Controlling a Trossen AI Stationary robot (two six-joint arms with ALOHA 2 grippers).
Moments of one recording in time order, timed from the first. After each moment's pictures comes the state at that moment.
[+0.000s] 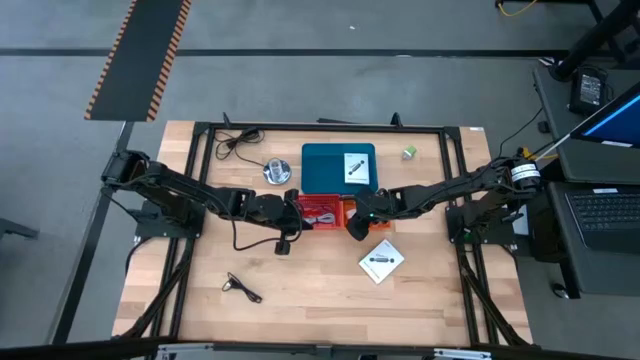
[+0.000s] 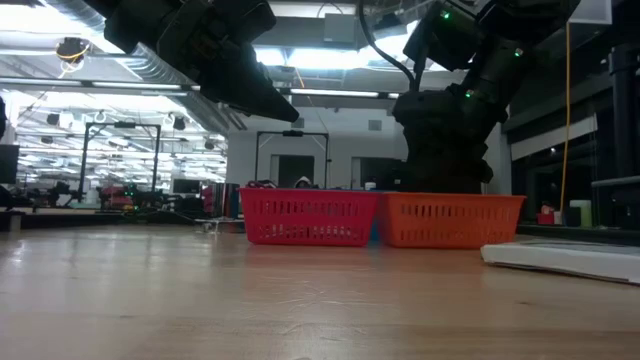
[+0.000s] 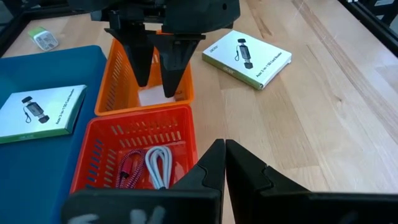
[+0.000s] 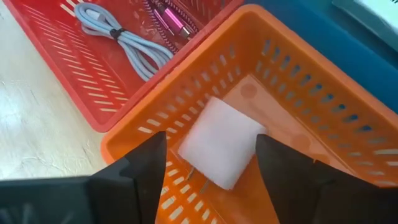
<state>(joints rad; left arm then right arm) -0.13 1.43 0.72 0.16 -0.09 0.02 0.05 1.58 0.80 -0.23 0.20 0.75</state>
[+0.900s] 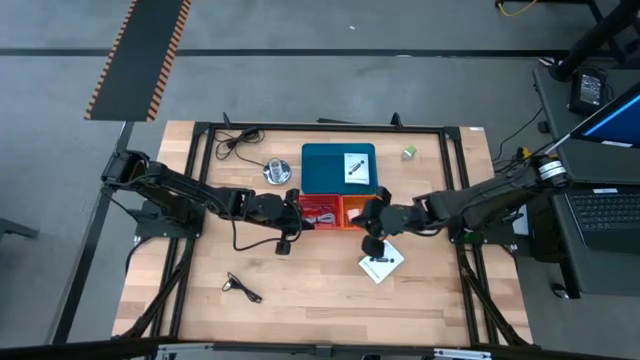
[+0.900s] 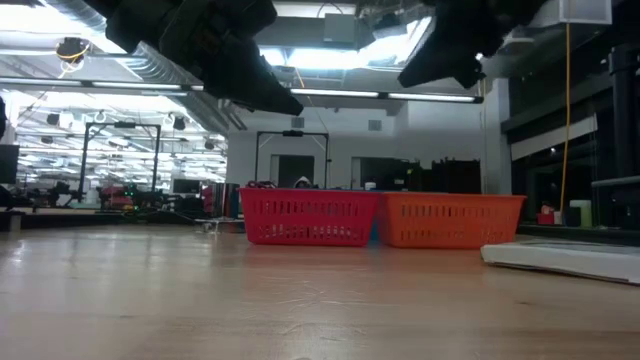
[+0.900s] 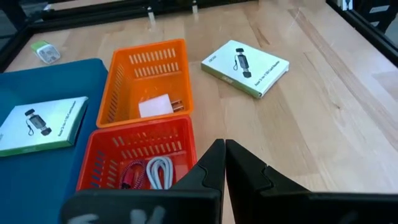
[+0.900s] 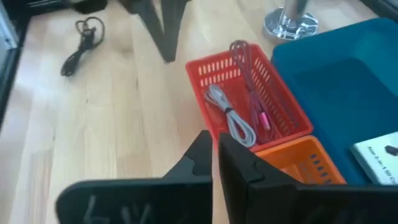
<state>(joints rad) -0.13 1.43 0.72 0.20 -0.09 0.05 0.28 1.33 0.90 -0.26 0.37 0.41</state>
